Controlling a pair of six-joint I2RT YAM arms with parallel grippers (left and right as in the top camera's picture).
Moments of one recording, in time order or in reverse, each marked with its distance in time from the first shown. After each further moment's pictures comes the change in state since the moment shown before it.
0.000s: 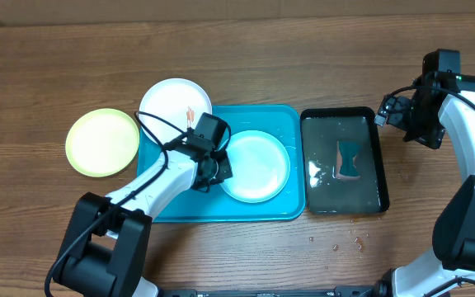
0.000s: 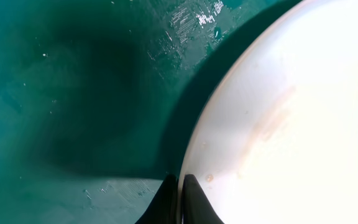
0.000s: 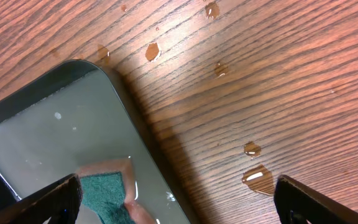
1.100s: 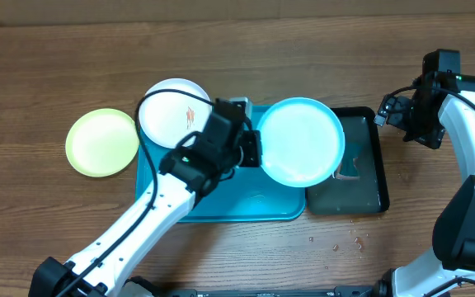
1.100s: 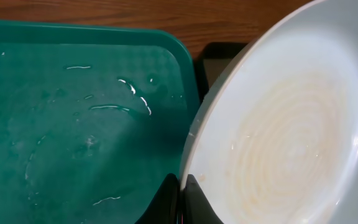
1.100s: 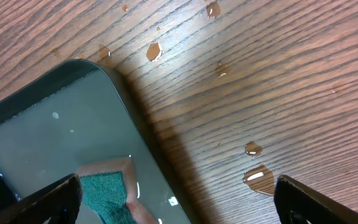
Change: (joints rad) left arm -0.187 -0.268 0.076 0.172 0.040 0.059; right arm 0.000 0.000 0.000 0.000 -0.001 0.001
